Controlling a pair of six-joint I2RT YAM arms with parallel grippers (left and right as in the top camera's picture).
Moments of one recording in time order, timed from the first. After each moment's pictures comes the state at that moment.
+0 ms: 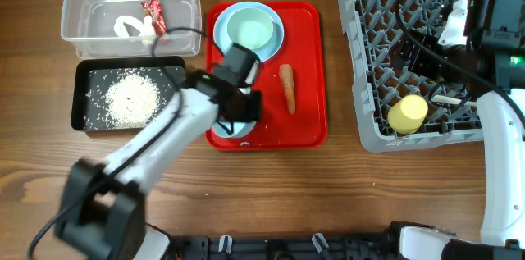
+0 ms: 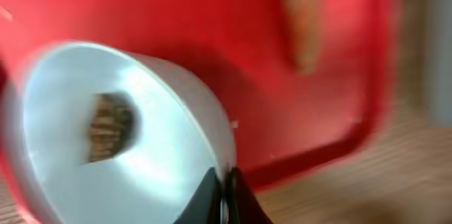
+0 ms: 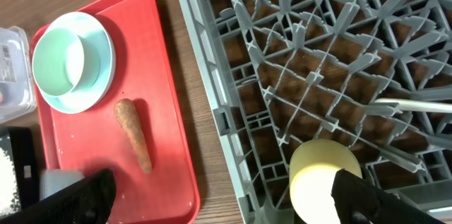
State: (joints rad) left arm -0.49 1.62 1.17 -0.77 0.20 -0.41; right arm -0.13 1.42 1.47 -1.10 -0.20 0.22
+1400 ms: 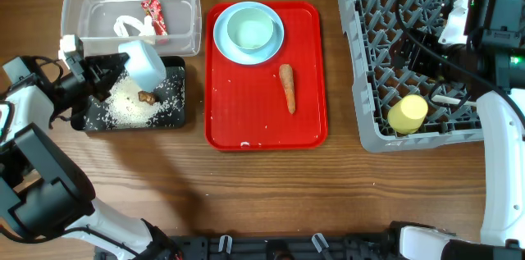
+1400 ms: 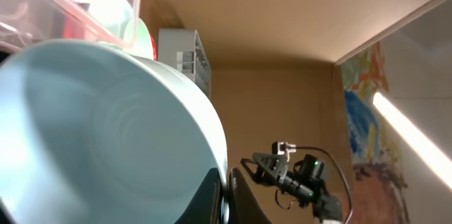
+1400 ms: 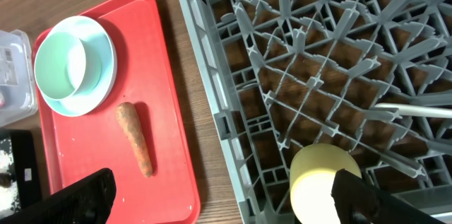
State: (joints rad) left arm 0.58 1.86 1.20 -0.64 1.54 -0.22; right arm -0.13 1.42 1.47 -1.09 -0.20 0.22
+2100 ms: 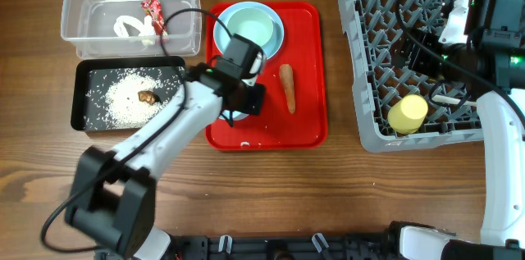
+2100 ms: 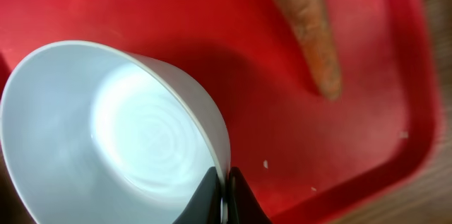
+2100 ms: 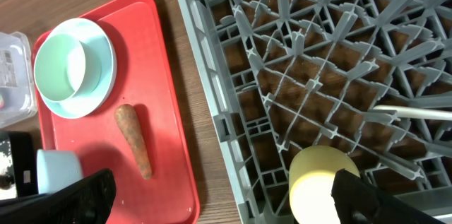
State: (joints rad) left arm -0.52 1.71 1.20 -0.70 0.08 -0.20; right arm -0.13 1.42 1.47 -1.08 -0.19 0.22
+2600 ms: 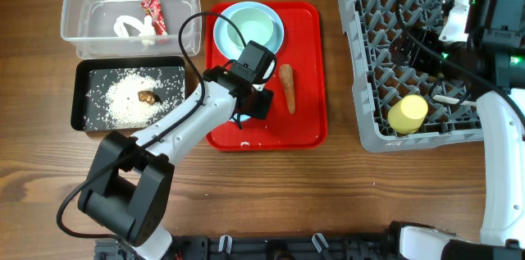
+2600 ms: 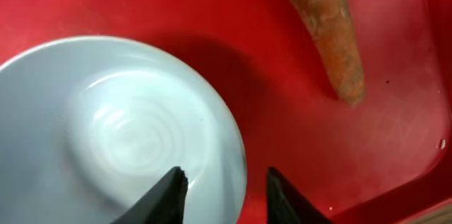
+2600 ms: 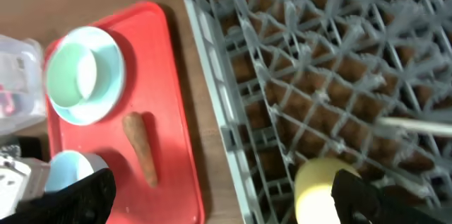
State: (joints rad) left arm -0.56 1.78 1.20 -0.67 0.02 -0.20; right arm -0.12 1.42 1.47 -1.04 -0.21 0.22
